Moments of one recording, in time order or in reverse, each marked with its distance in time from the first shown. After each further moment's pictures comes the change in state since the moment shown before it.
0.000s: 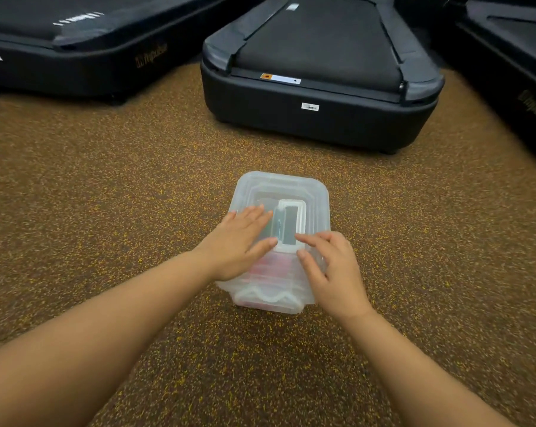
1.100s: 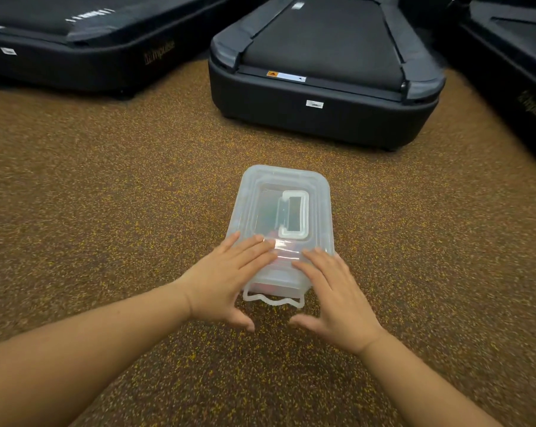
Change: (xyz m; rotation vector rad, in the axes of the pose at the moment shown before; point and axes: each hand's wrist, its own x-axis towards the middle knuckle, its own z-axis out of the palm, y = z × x) left_hand -0.071 -0.009 0.031 0.397 0.013 0.297; right_hand -0.061 0.005 -0.005 -0.413 -0.344 -0.275
